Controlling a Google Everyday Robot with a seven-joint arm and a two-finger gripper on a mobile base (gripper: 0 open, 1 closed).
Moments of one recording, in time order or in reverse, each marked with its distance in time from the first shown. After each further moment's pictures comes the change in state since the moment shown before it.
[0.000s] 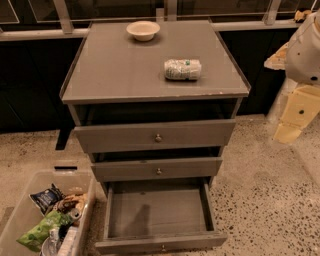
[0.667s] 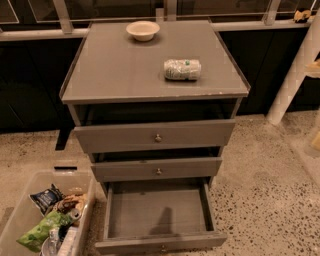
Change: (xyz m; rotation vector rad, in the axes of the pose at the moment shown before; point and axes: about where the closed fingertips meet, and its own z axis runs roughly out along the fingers) arm 0.064 -0.010 0.002 0.028 -0.053 0.084
